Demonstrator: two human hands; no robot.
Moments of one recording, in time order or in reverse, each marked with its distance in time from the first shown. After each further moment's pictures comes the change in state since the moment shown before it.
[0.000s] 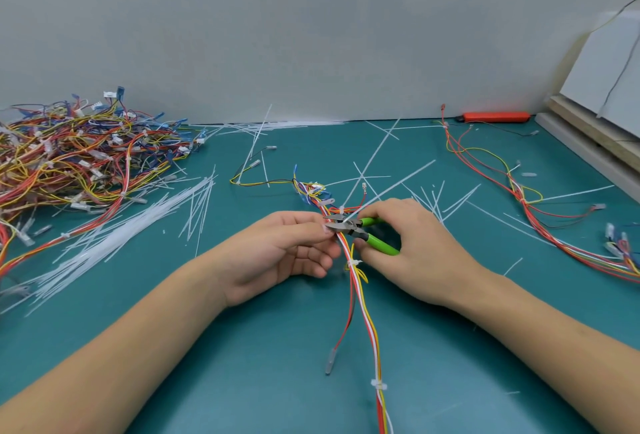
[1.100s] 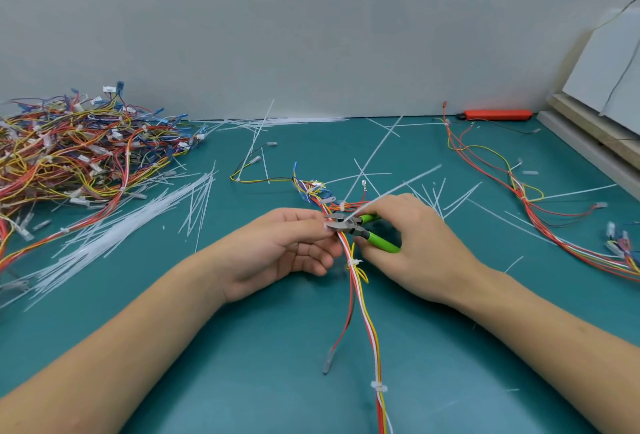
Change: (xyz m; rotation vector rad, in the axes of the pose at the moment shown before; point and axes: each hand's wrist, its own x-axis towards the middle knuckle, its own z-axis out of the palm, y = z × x) left_hand -0.001 0.002 0.002 0.018 0.011 -0.014; right_hand 0.000 0.000 -0.001 -0.014 0.009 -0.058
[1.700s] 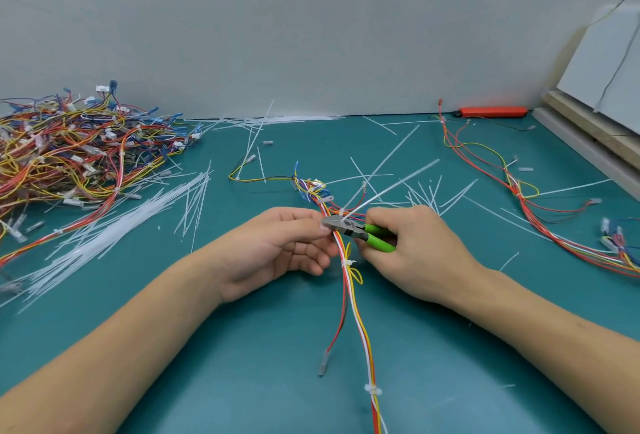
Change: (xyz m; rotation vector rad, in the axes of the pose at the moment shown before) left_hand -0.002 0.001 0.001 0.009 -0.010 0.004; right_hand -0.003 -0.004 -0.001 -0.007 -0.043 0.099
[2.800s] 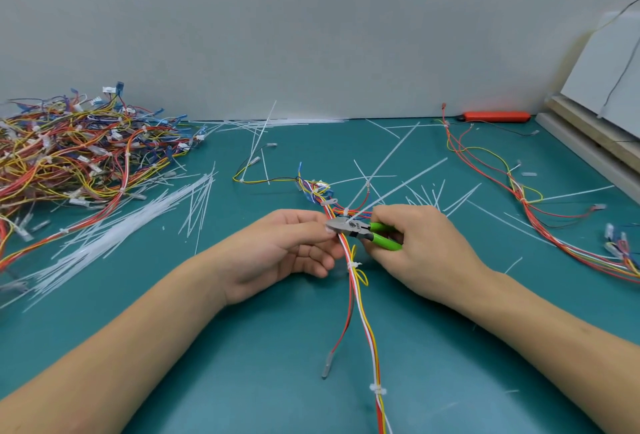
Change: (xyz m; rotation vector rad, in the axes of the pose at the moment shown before) left_hand 0.001 -0.001 0.000 0.000 0.002 0.004; right_hand 0.004 0.003 -0.001 -0.031 0.027 0.004
